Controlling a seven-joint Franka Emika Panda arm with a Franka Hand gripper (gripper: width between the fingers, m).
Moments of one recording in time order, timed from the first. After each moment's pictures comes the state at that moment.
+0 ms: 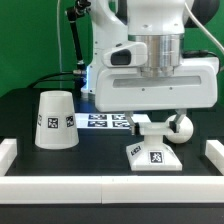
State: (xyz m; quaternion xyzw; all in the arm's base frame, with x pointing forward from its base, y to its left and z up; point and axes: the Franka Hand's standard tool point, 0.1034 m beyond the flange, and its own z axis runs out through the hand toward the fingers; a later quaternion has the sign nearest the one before) arm 0.533 0.041 0.050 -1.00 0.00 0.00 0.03
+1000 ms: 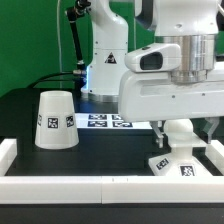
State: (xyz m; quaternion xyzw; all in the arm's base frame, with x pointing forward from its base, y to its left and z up) arm 0.592 0.079 0.051 -1.00 -0.03 -0.02 0.03
